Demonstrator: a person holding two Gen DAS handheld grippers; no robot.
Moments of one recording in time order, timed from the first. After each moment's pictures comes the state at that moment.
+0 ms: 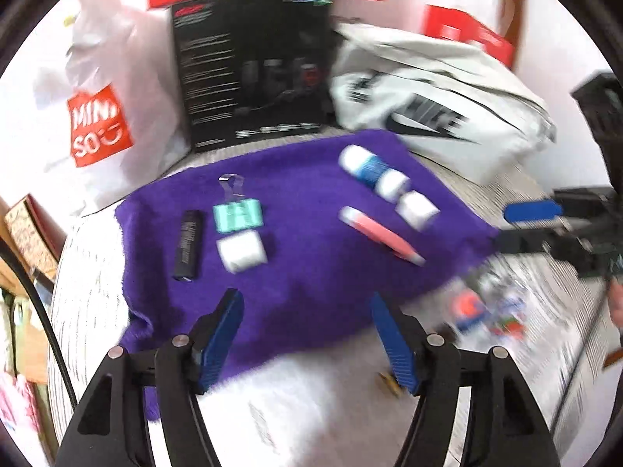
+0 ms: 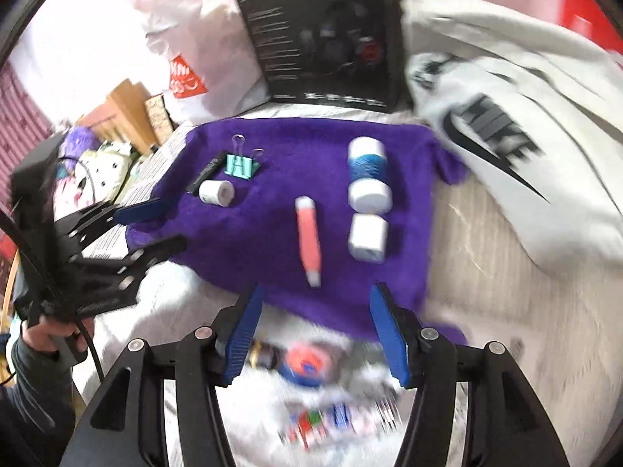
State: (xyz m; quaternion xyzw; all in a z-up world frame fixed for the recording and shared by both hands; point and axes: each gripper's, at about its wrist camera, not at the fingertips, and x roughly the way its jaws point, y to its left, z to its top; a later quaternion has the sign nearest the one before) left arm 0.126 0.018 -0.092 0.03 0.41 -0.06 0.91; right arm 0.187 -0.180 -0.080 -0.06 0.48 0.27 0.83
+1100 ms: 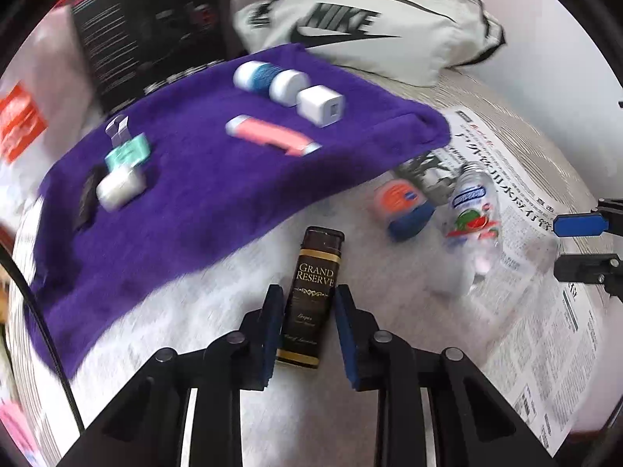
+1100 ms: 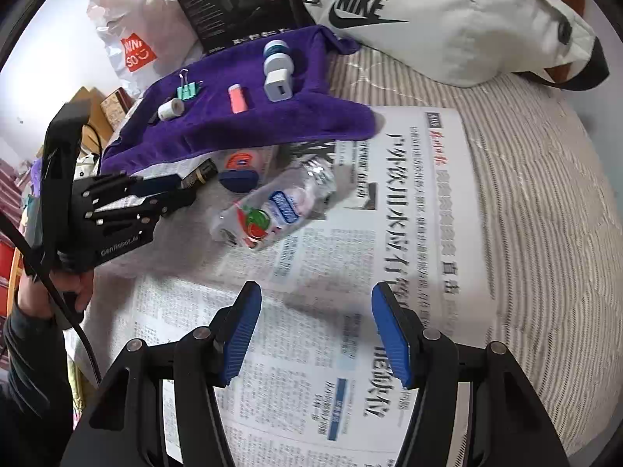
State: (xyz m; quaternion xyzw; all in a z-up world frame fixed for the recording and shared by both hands) left arm 0.100 -0.041 -0.148 0.08 0.48 -0.12 0.86; right arm 0.082 -0.259 -0.132 -0.01 0.53 0.19 0.82
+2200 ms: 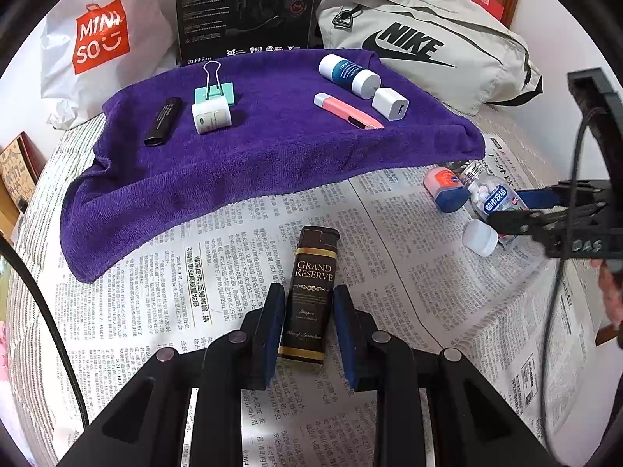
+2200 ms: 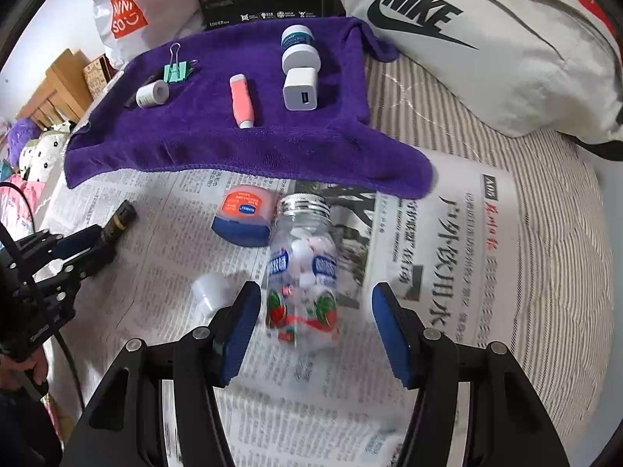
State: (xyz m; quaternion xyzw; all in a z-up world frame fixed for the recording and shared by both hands) left arm 0.065 0.009 -0.147 -0.01 0.48 -0.06 0.88; right arm 0.144 -0.196 -0.150 -0.11 0.55 0.16 0.81
